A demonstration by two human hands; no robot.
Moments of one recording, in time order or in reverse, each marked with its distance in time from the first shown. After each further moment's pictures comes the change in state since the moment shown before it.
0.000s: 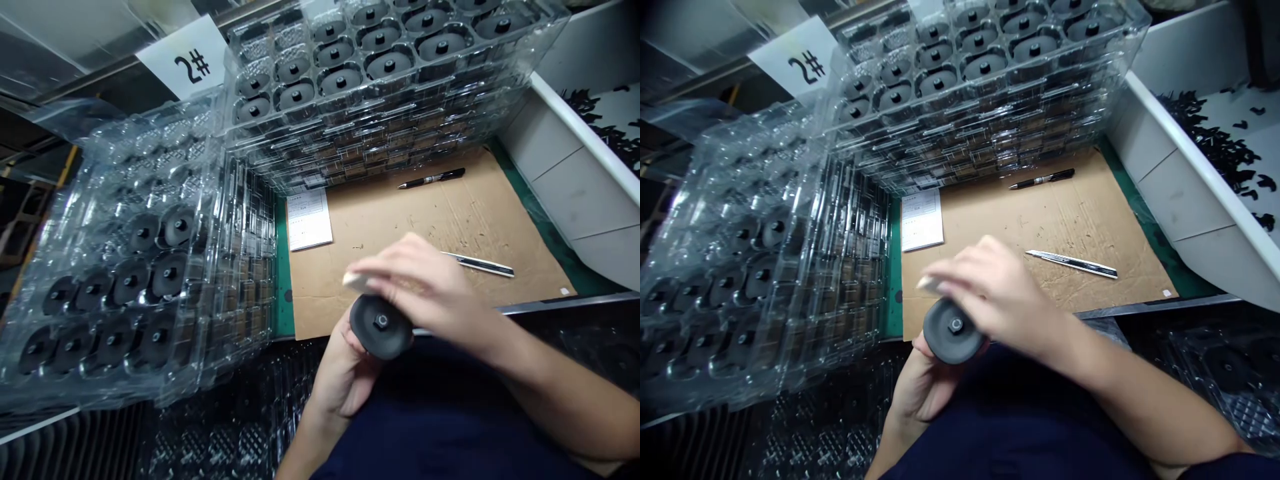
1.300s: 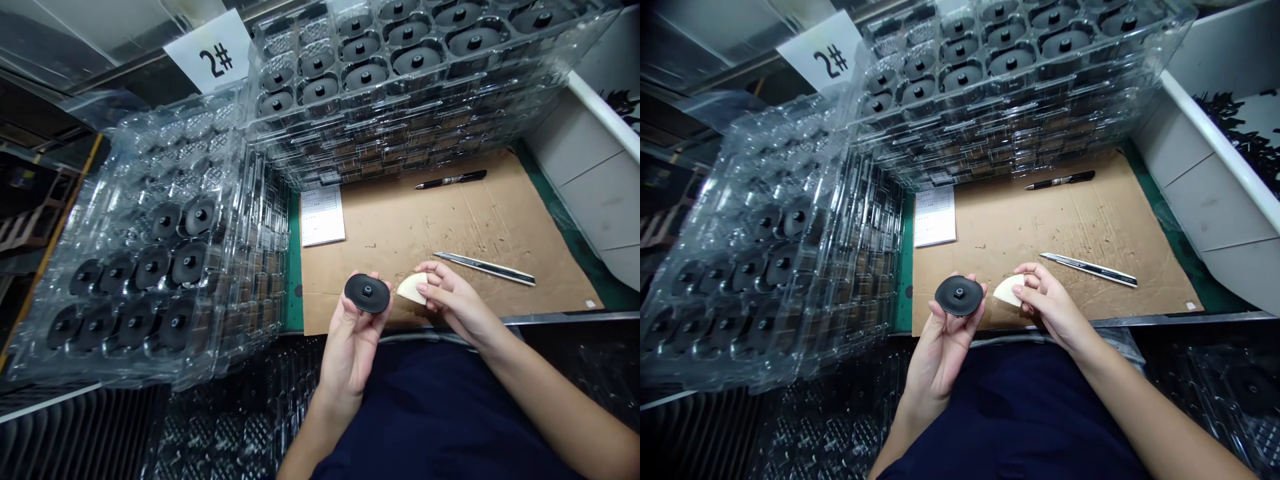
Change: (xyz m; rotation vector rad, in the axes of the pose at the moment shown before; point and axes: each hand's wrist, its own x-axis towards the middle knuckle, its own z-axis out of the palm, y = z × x) left_hand 0.017 0.000 -0.017 -0.180 0.125 0.159; right_hand -0.060 0.076 0.037 0.776 0.111 0.792
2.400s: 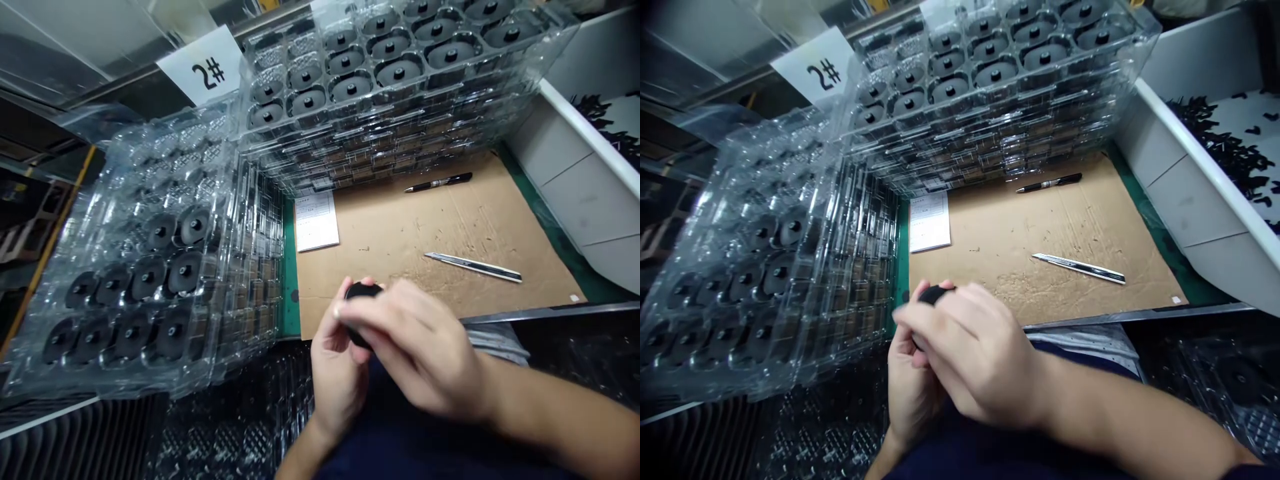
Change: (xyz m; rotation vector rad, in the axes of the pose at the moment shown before) left_hand -0.023 0.002 0.018 0.334 -0.080 0.356; right_hand -0.040 -0.077 0.068 -0.717 -0.094 -1.015
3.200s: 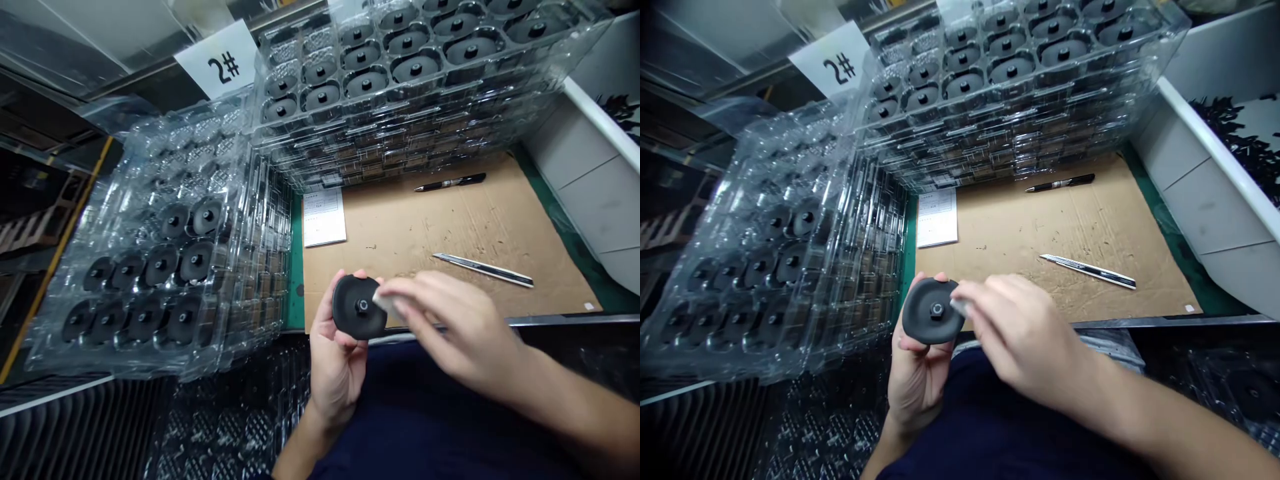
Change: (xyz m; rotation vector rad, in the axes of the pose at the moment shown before) left_hand 0.007 0.005 -0.003 -0.144 -0.036 -0.014; right_hand -0.009 0.000 -0.018 -0.137 -0.153 0.129
